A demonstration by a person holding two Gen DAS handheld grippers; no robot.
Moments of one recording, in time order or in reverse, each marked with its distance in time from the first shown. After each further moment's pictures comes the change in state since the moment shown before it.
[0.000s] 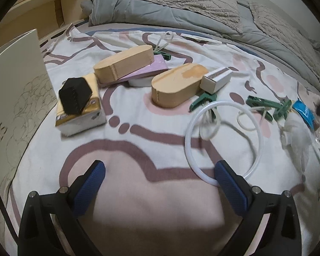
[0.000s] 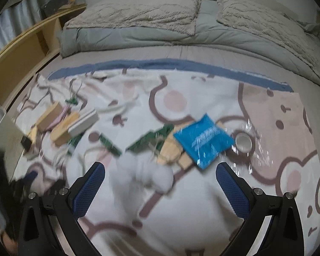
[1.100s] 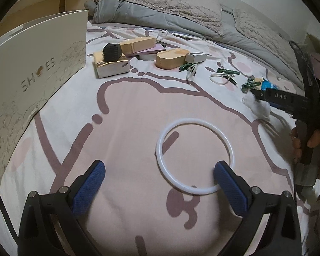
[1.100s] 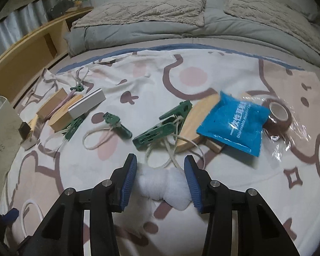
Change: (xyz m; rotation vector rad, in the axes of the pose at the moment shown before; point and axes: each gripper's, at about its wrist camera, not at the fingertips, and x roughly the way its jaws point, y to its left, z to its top) left arm -0.074 0.030 -0.090 -0.020 -0.035 -0.124; right arm 0.036 0.005 -0.048 0.001 -0.032 0.117
